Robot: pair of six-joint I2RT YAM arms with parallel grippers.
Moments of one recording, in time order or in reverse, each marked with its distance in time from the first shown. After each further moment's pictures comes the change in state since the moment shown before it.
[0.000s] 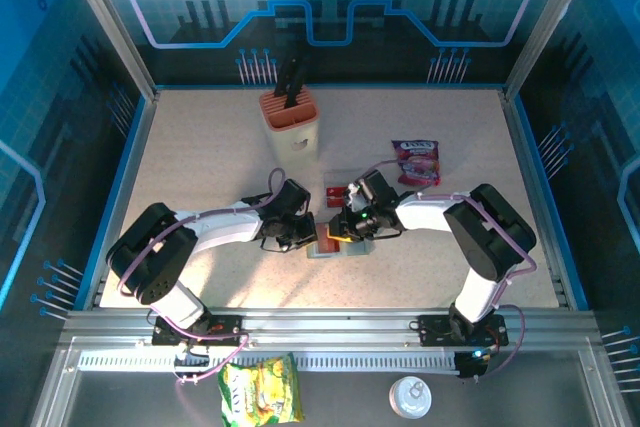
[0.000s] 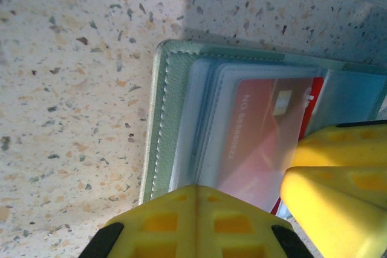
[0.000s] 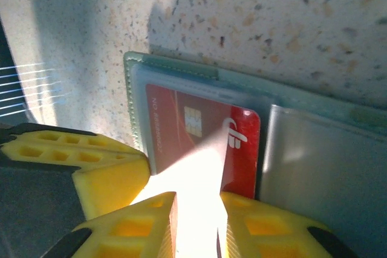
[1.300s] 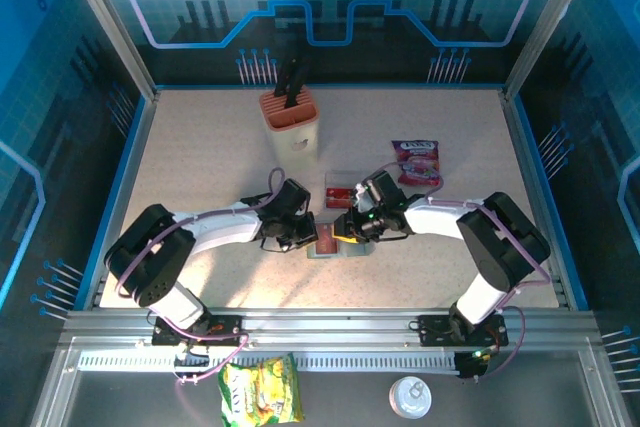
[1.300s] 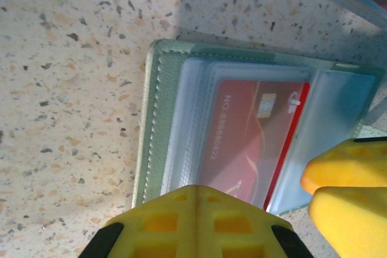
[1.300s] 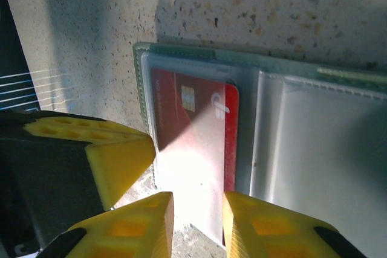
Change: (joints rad) left arm -0.002 -0.008 0.000 0.000 0.001 0.000; right arm -0.021 -0.079 -0.056 0.014 -0.023 0.048
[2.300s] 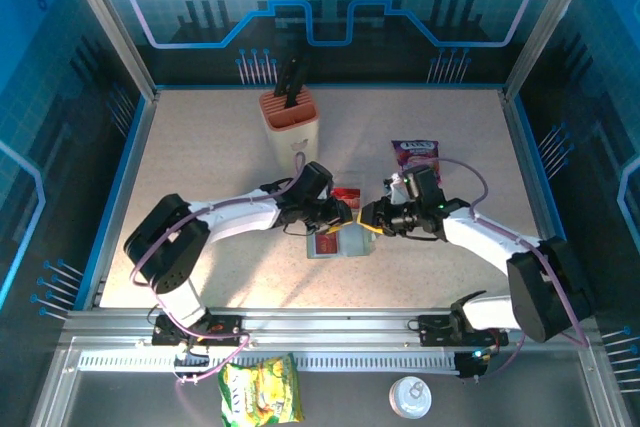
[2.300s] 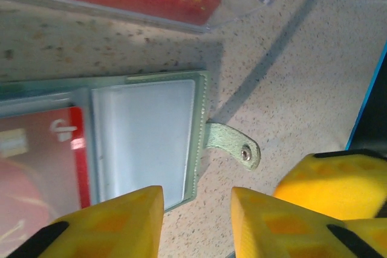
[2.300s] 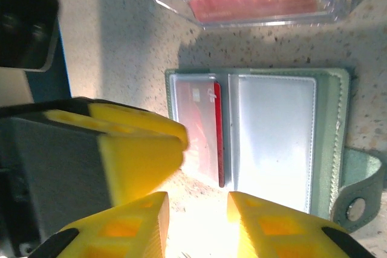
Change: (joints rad) left arm -0.052 0.090 0.199 0.077 0.093 -0.048; right arm -0.177 -0.322 -0.114 -0.126 -0.026 -0.018
